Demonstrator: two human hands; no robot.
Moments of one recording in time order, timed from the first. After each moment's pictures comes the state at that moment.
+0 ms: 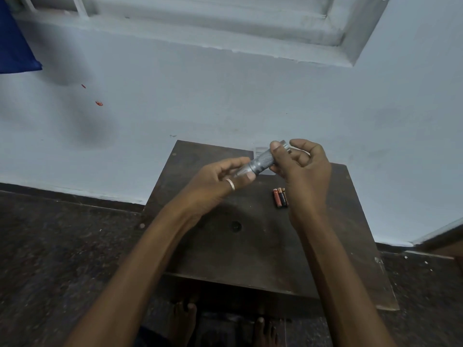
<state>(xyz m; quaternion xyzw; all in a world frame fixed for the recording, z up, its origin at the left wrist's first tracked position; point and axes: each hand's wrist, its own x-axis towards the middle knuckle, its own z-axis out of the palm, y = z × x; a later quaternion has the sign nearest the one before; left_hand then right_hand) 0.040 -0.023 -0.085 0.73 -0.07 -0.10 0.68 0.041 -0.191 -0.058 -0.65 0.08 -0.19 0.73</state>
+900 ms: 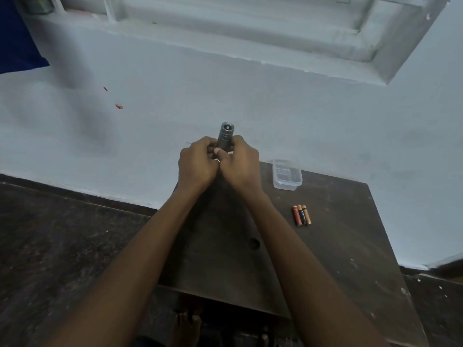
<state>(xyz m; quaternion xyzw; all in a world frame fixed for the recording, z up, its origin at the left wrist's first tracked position) 0.114 0.027 -0.094 0.87 0.08 0.18 0.45 0.124 -0.073 -0.085 -0.88 -0.06 -0.09 0.47</state>
